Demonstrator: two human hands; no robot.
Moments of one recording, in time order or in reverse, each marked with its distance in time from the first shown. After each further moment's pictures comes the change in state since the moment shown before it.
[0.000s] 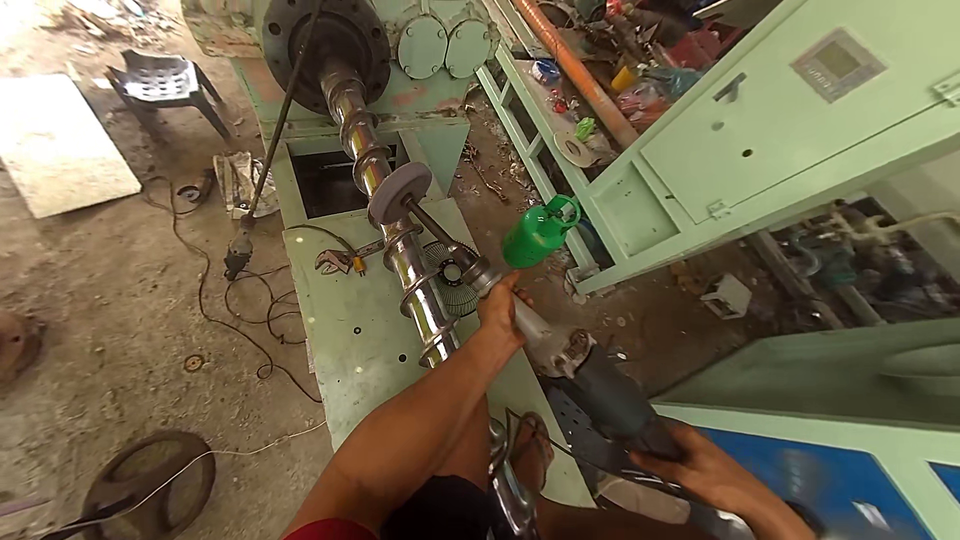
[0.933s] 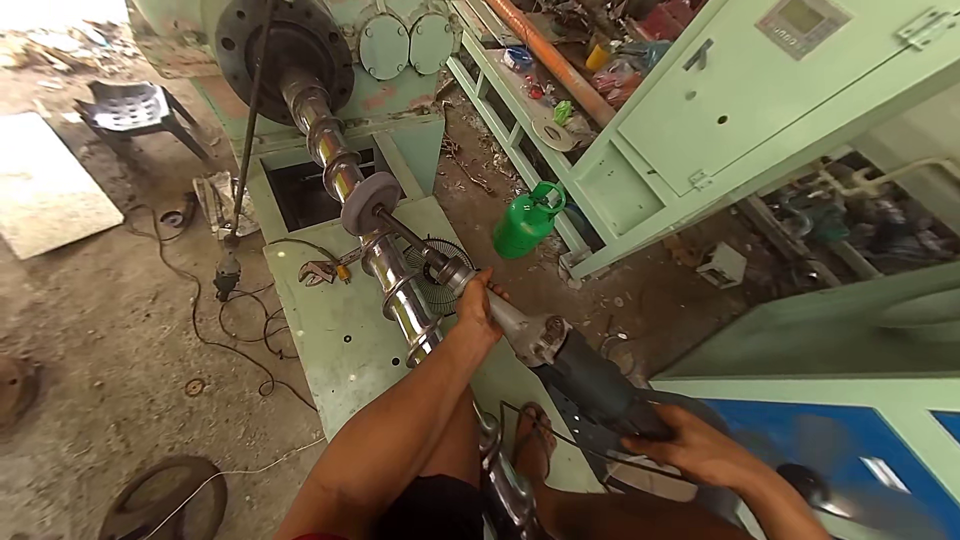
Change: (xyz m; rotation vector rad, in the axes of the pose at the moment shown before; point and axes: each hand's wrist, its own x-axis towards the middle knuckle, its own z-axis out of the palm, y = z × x) left_hand 0.006 -0.005 -0.004 0.033 0.030 -0.029; right_hand -0.003 -0.002 -0.003 0.047 -0.067 0.043
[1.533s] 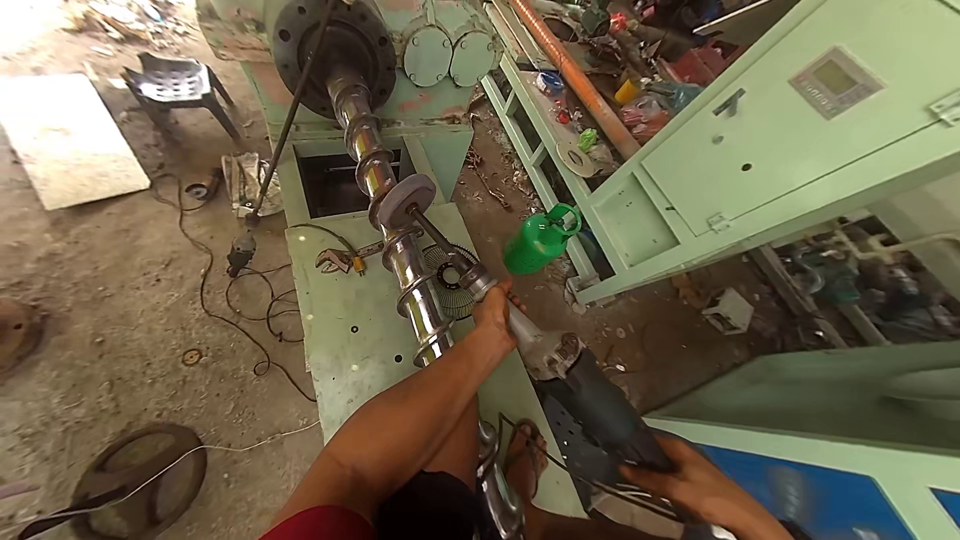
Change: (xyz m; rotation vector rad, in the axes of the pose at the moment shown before) left_hand 0.006 -0.001 0.002 -0.034 0.047 -0.012; right_hand 0.000 0.000 0.002 0.037 -0.019 0.001
